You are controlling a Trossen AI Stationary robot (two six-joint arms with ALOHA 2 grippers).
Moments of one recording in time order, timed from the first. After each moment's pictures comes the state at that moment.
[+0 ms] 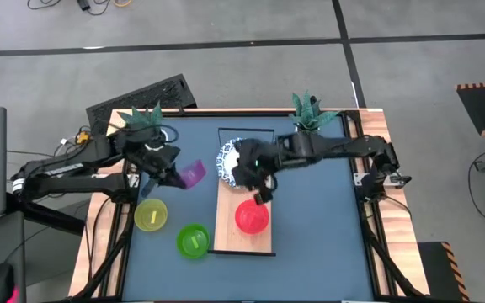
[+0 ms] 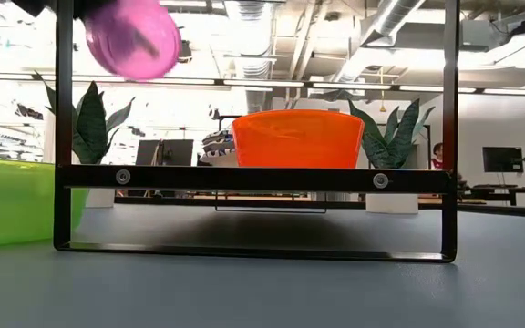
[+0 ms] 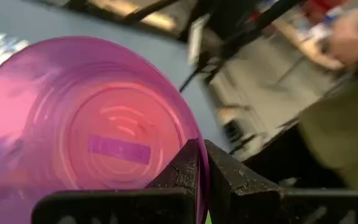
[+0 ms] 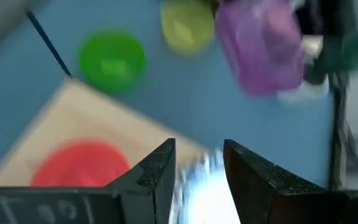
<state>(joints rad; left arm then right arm) 0.33 0.72 0.73 -0.41 0.75 -0.20 0.07 1.85 2.02 -0.93 -0.03 -0.41</state>
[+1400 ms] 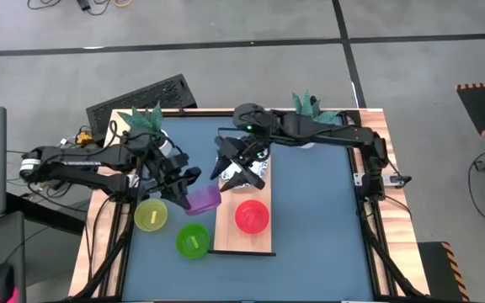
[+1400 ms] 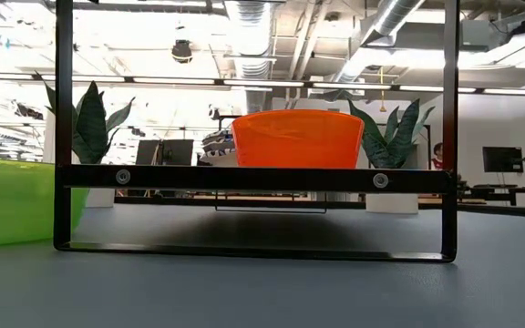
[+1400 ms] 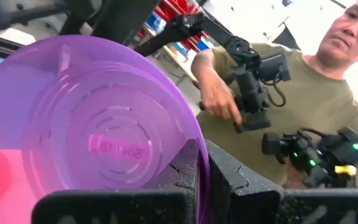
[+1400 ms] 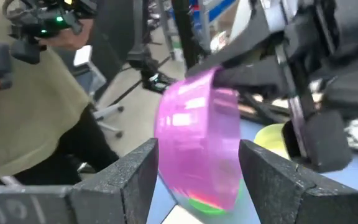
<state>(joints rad) 0.11 0.98 0.78 0.30 1.00 -0.77 -0.08 1.93 2.06 -0.57 -0.77 -0.11</state>
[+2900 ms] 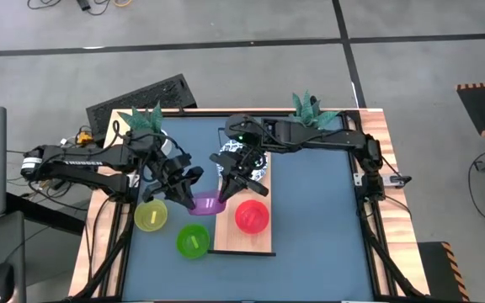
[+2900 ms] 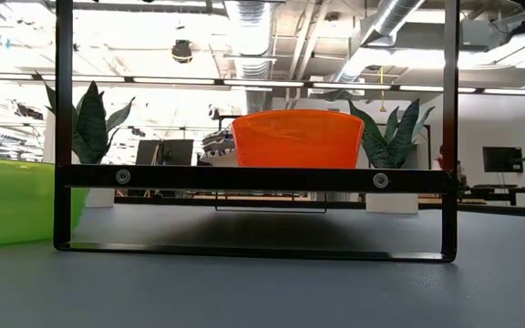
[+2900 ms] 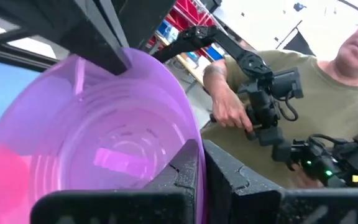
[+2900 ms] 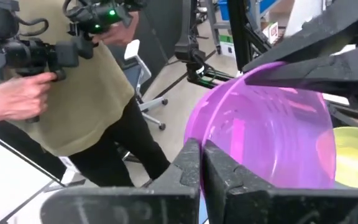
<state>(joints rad) 0.10 1.00 0.79 0.28 0.92 -0.73 -0.06 1.97 2.06 -0.57 -0.93 -0.11</state>
